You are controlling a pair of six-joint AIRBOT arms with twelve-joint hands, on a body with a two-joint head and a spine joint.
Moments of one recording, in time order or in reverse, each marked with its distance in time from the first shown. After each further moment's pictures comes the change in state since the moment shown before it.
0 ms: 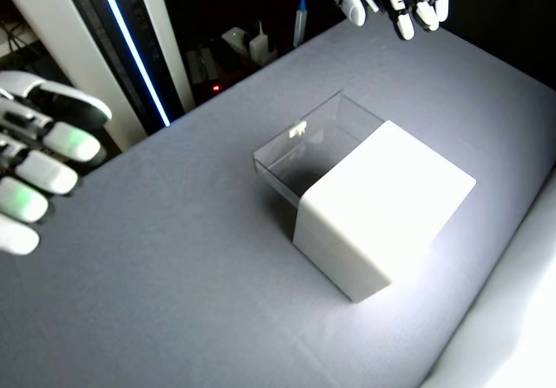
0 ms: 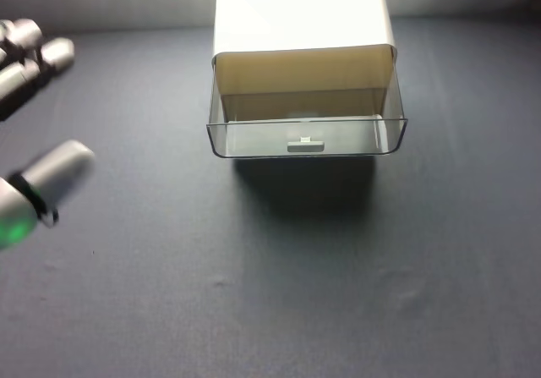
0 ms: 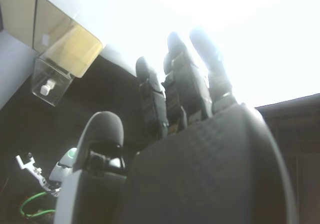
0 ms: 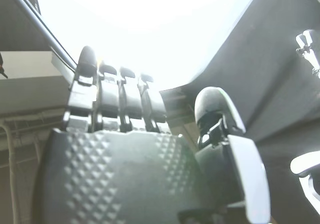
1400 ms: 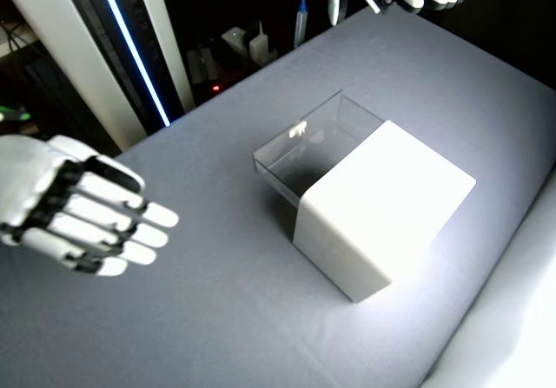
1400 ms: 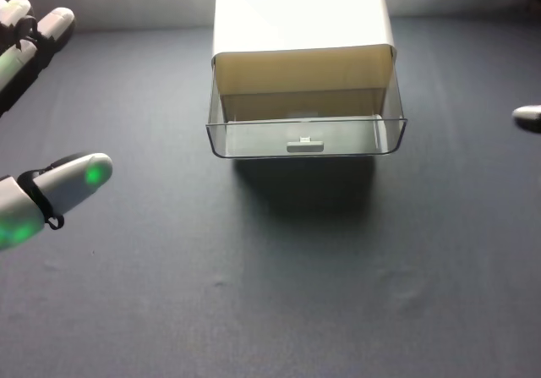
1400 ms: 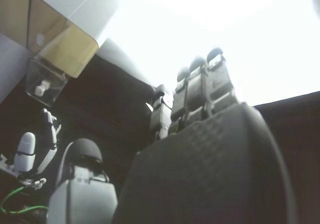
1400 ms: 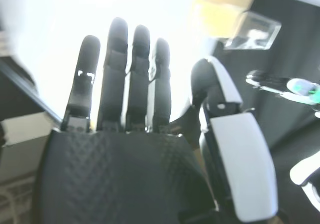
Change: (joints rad) left arm -0.019 -0.012 0.010 0.007 0.002 -0.002; right arm 0.010 -0.130 0.127 -0.106 -0.305 0.120
